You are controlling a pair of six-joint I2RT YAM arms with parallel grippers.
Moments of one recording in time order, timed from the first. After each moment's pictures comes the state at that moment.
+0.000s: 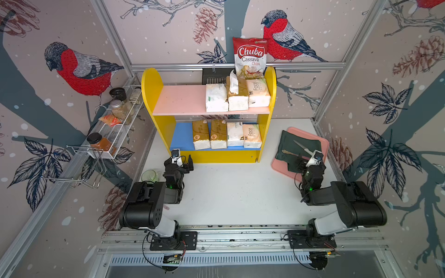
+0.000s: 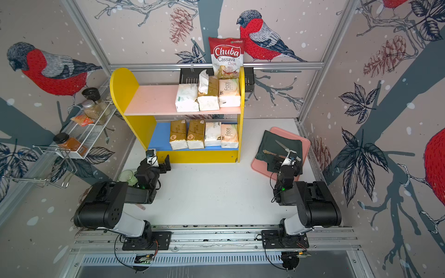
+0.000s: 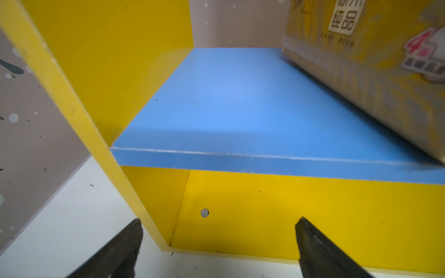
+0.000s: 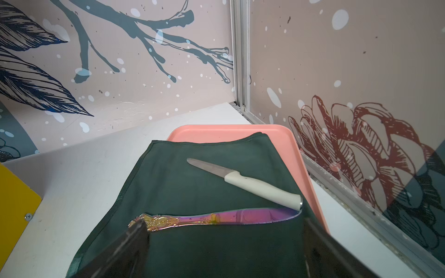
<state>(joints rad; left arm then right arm) -0.01 1.53 0.26 1.05 -0.08 0.00 0.06 1.51 0.20 1.16 0.37 0.11</state>
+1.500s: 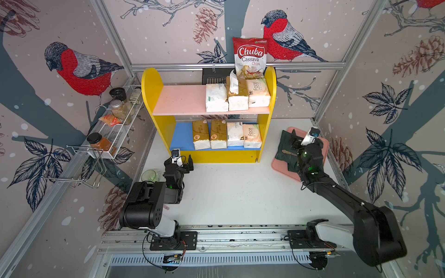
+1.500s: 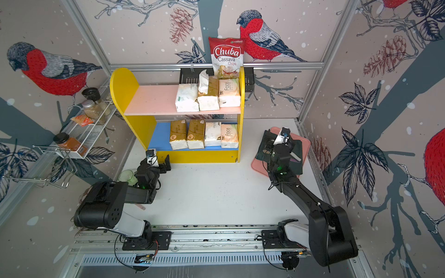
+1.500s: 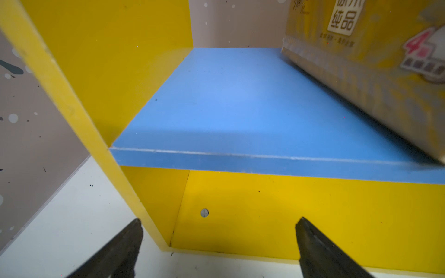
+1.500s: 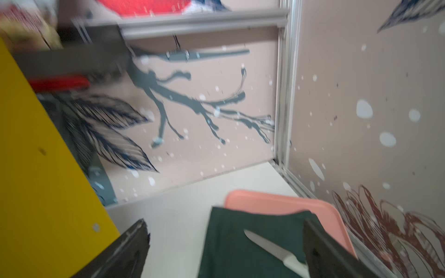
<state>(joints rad) -0.01 1.53 0.26 1.05 -0.08 0.00 0.32 1.15 0.71 0.45 0.49 0.09</state>
